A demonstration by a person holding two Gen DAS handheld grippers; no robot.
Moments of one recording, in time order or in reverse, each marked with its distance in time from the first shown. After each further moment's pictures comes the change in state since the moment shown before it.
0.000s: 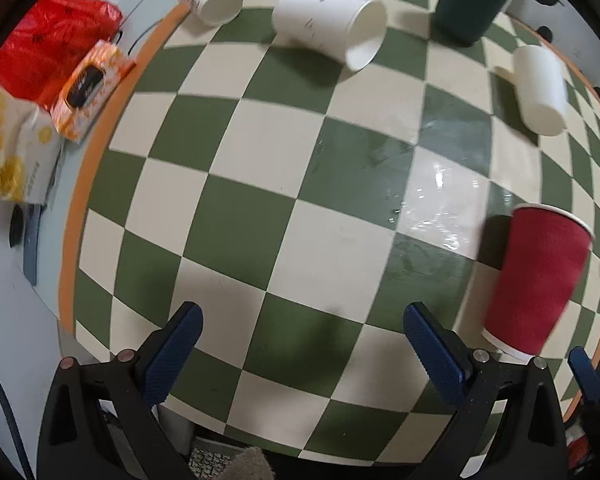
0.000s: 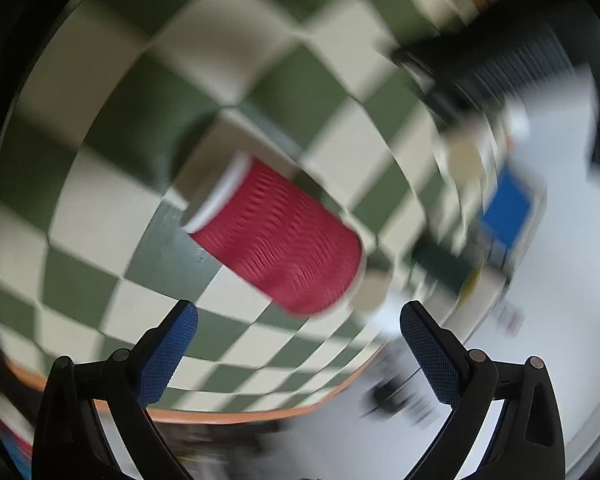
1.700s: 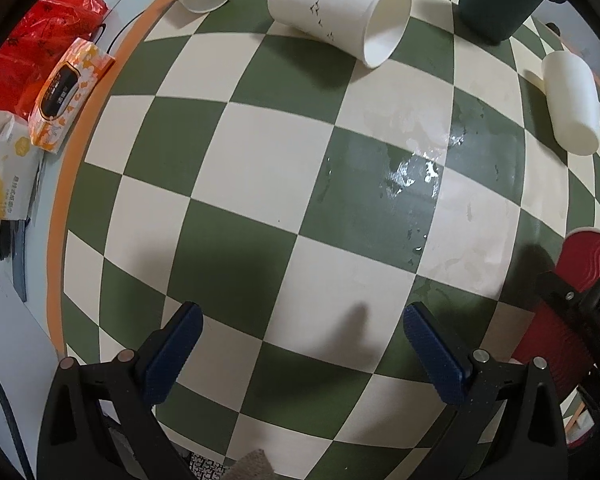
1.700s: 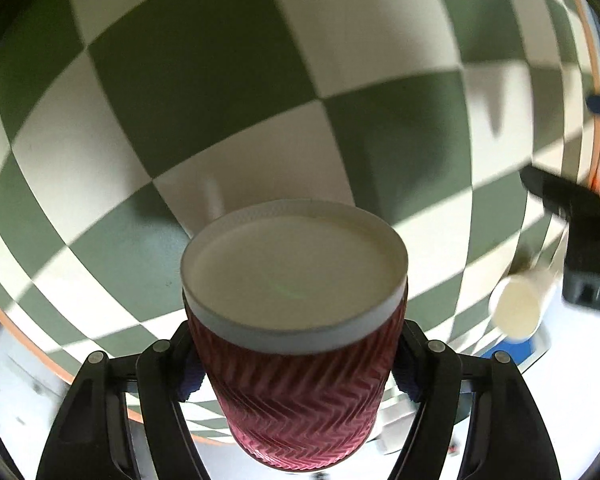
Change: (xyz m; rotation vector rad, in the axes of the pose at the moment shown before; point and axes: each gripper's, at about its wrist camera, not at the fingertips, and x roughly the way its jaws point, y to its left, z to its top) left arm 0.034 0.003 0.047 0.006 0.026 -0.003; right arm 0.087 -0.040 -0.003 -0.205 -0.081 0.118
